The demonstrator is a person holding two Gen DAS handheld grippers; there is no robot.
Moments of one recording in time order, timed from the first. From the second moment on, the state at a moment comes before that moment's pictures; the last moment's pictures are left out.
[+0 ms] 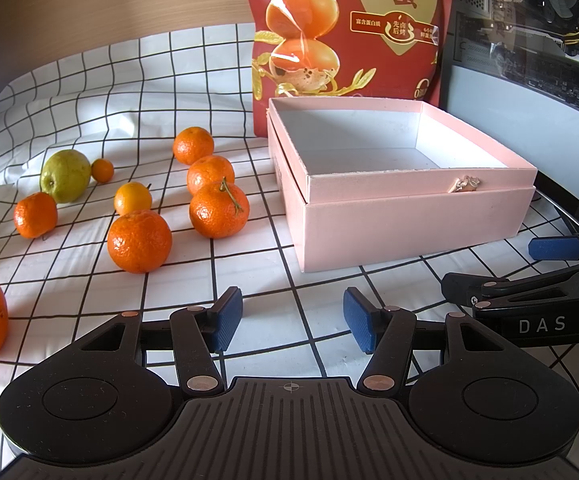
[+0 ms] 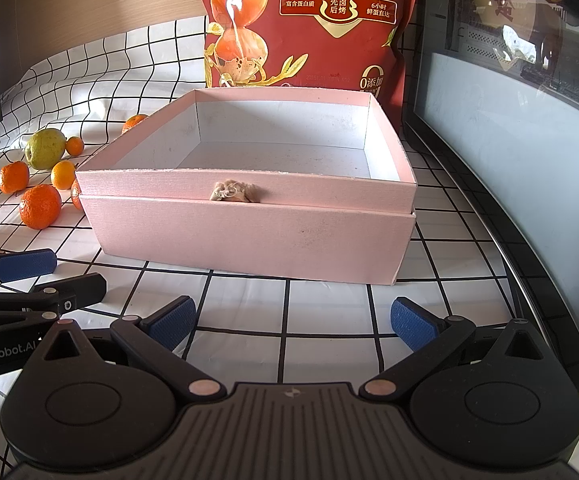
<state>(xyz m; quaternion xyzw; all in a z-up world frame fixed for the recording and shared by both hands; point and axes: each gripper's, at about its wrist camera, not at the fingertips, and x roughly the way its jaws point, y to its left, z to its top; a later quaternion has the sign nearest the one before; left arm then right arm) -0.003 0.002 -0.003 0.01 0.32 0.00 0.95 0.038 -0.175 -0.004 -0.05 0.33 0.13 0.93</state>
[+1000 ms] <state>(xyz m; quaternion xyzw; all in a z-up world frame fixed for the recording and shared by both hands) -0.008 0.012 -0.006 0.01 0.32 -0.02 0.95 0.048 -0.167 0.006 -0.06 0.40 0.12 0.91</state>
